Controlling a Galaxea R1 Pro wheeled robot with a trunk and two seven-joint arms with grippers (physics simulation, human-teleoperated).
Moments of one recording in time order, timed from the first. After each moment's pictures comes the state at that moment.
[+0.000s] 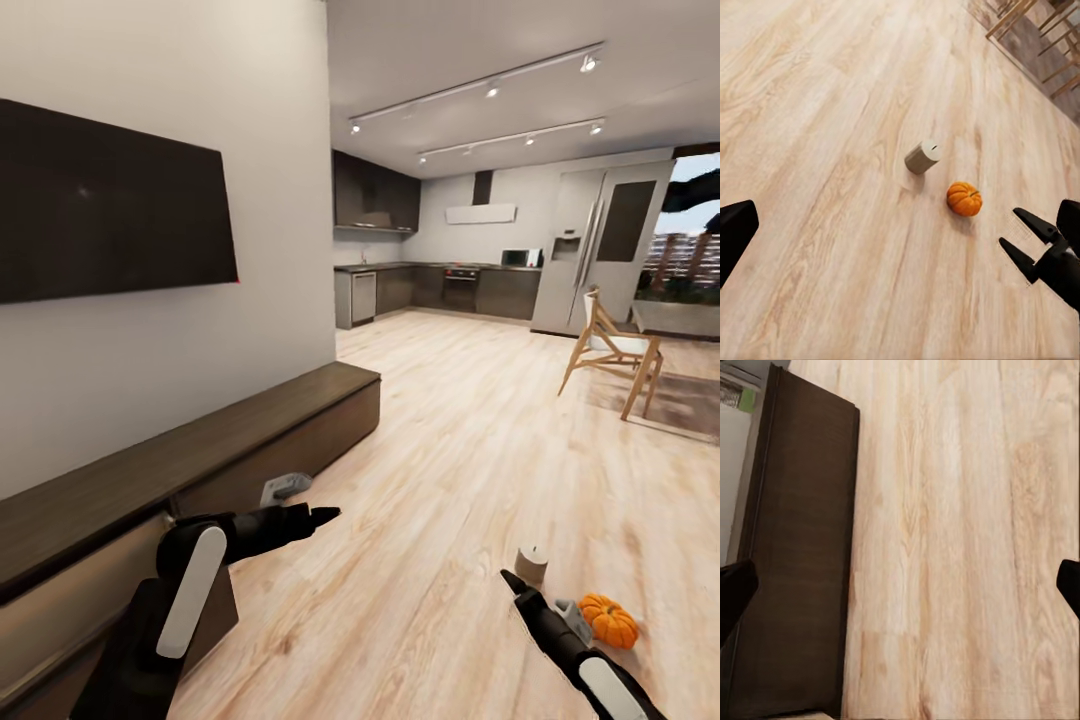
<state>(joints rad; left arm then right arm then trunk) -0.40 -0.06 -0.06 -1.52 0.52 1.04 -0.11 -0.38 -0.19 -0.06 -0.55 -1.10 0.17 0.31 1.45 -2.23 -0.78</state>
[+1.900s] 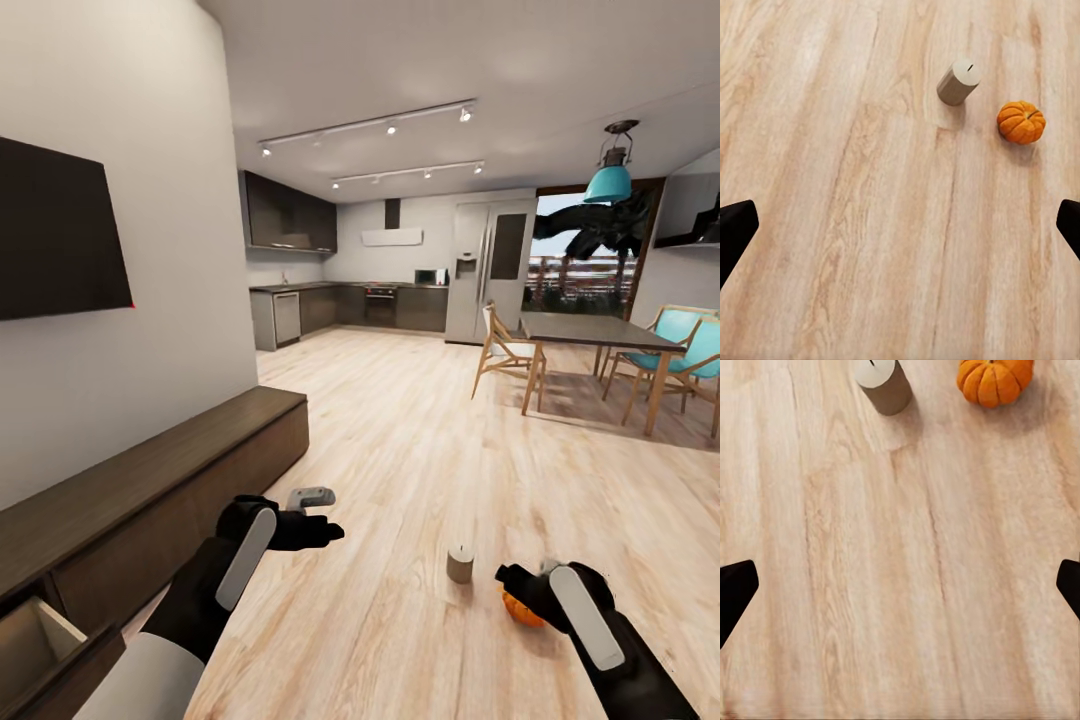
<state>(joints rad) -0.58 -0.07 -0.24 -1.17 0.51 1.04 0.16 -0.39 -0.14 -0.03 -1.11 -0.93 0.73 -0.62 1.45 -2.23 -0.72</state>
